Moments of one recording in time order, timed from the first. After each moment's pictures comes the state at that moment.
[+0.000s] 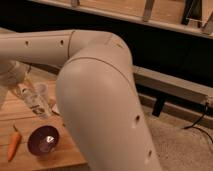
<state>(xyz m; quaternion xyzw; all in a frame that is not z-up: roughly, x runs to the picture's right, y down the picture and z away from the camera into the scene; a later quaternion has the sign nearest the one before) -0.311 0.019 0.586 -0.29 0.12 0.30 0.90</state>
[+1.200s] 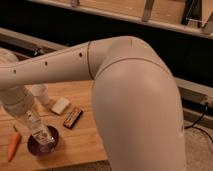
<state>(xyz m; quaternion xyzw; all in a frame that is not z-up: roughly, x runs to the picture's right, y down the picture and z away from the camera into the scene) -0.305 0.125 0.589 -0.35 0.07 0.22 0.91</state>
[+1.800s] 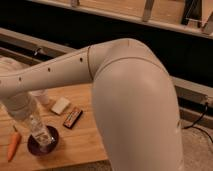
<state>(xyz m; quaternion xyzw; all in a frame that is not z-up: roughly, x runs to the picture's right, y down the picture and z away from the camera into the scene) -0.309 0.142 0.614 -0.34 0.05 0.22 0.91</state>
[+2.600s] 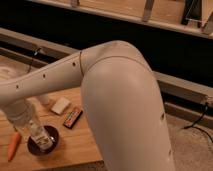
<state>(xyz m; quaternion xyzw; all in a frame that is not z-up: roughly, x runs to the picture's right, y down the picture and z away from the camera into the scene) -0.318 0.165 0.625 -0.34 0.06 0.20 0.92</state>
